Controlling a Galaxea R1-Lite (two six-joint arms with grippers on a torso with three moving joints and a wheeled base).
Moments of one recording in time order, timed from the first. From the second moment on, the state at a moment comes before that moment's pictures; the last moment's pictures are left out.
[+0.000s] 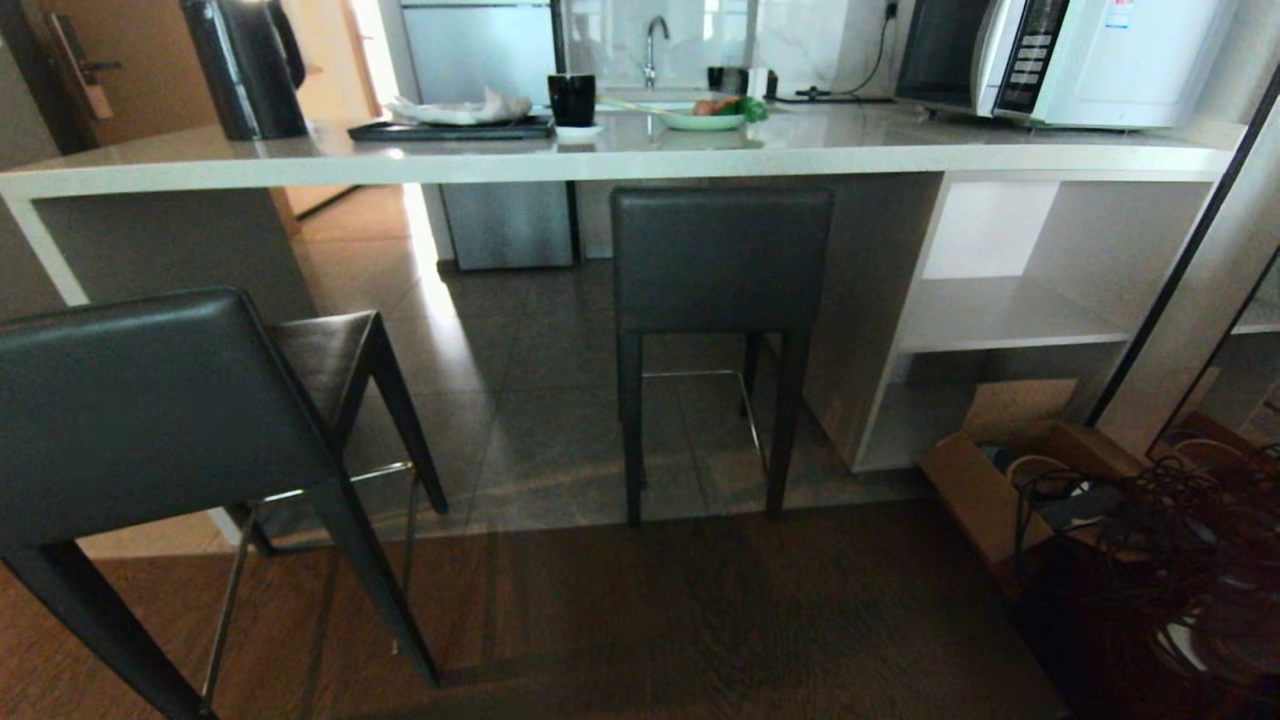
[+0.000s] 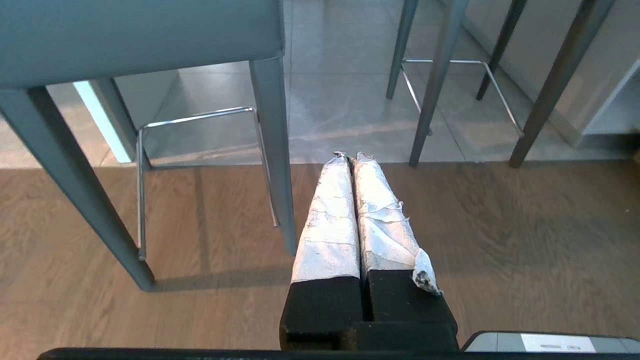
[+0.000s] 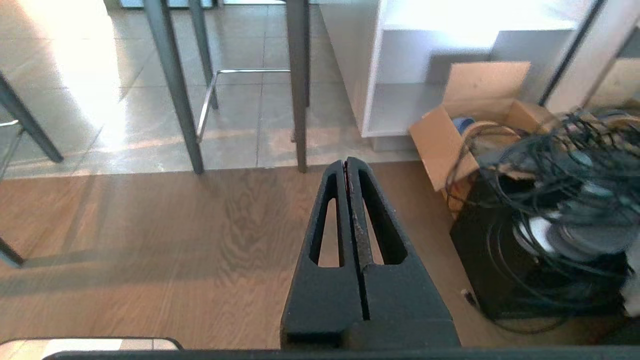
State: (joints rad) left arm -0.01 0.00 -0.02 0.04 0.01 -0.01; right arm 0.00 0.00 0.00 0.00 0.01 -0.05
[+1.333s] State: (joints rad) left arm 0.00 0.00 -0.02 0.04 0.01 -0.01; right arm 0.00 0.00 0.00 0.00 0.01 -0.05
